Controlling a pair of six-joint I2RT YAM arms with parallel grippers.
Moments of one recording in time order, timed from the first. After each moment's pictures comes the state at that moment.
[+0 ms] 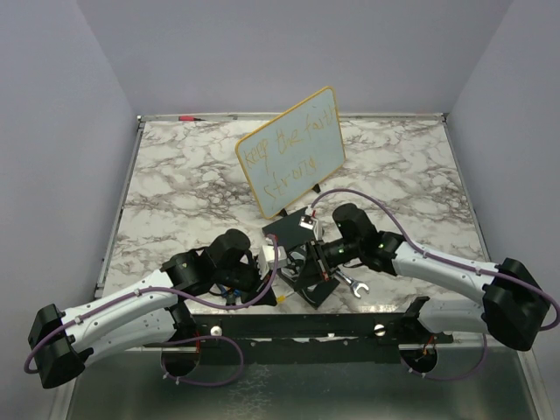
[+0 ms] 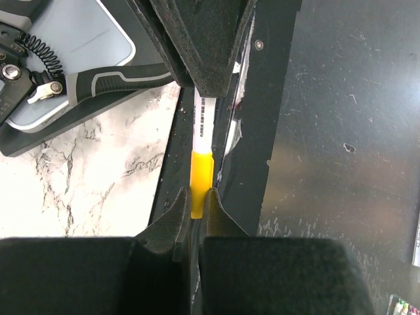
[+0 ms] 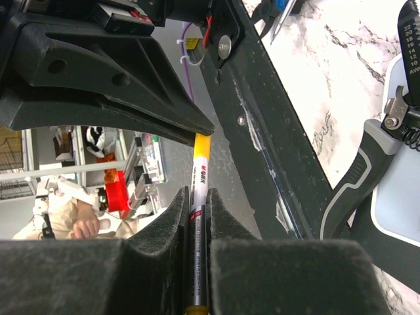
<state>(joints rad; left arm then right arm) -0.97 0.82 0.57 -0.45 0.55 -0.10 0.85 1.22 0.64 -0.04 -0.86 0.71</state>
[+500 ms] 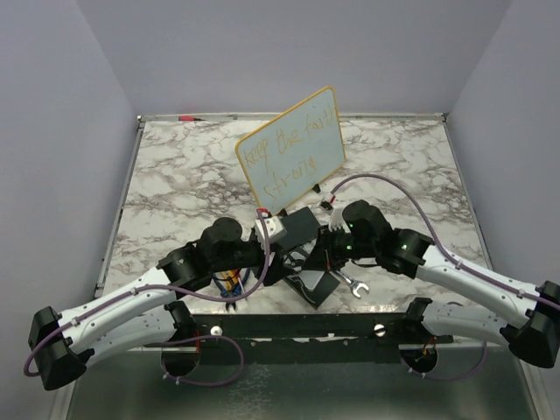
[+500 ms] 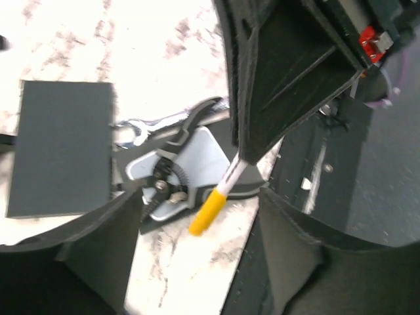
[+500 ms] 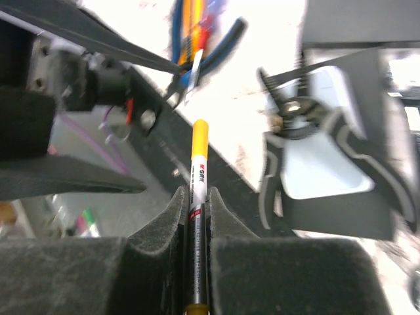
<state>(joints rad) -0.96 0.82 0.63 -0.20 0.32 -0.09 0.91 1.06 0.79 -0.37 -0.40 0.65</state>
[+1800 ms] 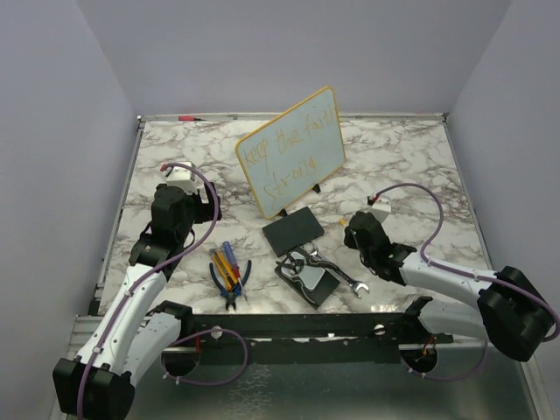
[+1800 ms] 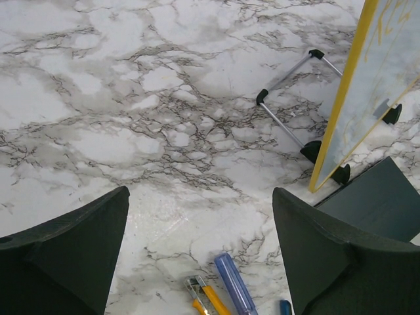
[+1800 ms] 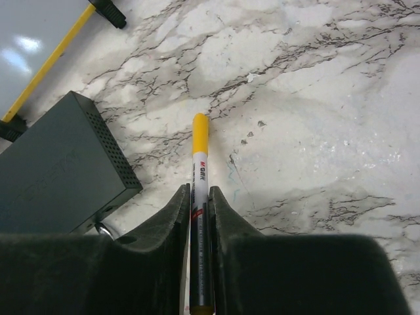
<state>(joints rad) -0.25 0.79 0.66 -0.24 -0.12 -0.20 0.72 1.16 0.42 0.10 0.54 0.67</state>
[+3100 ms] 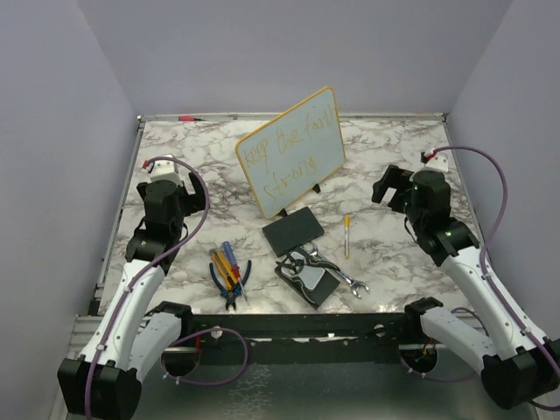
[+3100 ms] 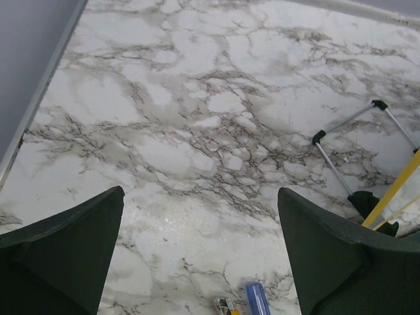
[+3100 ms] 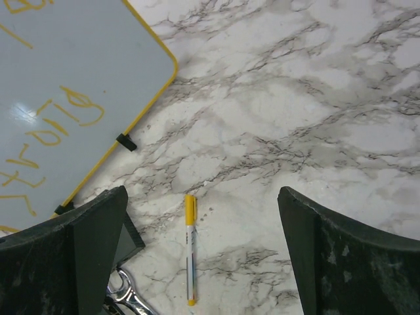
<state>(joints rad) -0.18 0.83 0.70 -0.24 -0.25 -0.22 0.34 0.92 0.81 -0.33 0.32 0.41</state>
